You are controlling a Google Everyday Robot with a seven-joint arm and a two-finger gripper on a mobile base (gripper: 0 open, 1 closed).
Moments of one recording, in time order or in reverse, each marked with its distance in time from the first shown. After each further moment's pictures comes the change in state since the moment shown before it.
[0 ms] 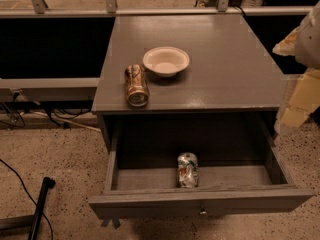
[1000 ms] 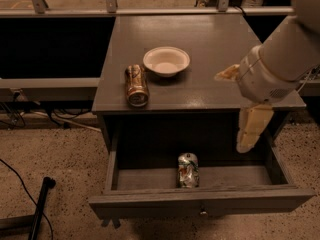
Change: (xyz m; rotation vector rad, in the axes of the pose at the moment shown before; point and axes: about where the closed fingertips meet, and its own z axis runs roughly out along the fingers) arm -0.049 0.013 0.095 -0.088 -0.141 -0.356
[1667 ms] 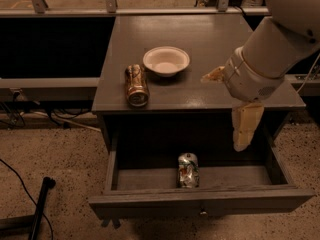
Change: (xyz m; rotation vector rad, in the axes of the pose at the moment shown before) arm -0.013 -0.004 0.014 -0.047 0.012 -0.152
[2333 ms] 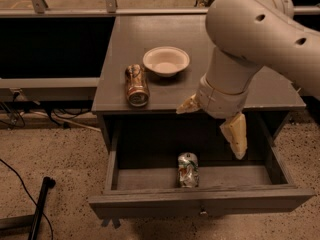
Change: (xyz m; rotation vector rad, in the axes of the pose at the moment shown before) arm -0.012 0.019 0.057 -0.234 0.067 -0.449
